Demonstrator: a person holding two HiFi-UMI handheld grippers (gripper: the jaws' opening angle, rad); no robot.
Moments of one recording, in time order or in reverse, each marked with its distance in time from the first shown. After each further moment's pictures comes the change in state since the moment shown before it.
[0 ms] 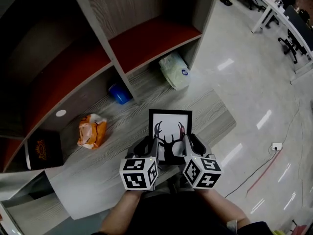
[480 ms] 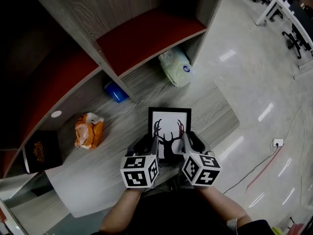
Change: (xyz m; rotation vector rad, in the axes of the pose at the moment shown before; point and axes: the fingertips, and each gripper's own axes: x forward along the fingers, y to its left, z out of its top) left arm 0.028 0.011 -0.008 -0.020 0.061 0.032; right arm 0.031 -0.013 -0.012 0.020 0.081 -0.010
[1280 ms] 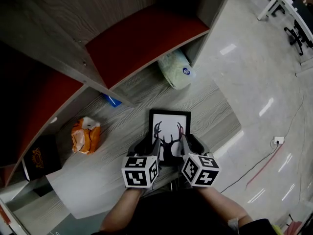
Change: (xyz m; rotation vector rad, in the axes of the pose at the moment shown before) left arm 0.030 0.000 -0.010 0.014 0.106 -0.028; right arm 0.023 -0.015 -0.011 0.045 0.090 -0.012
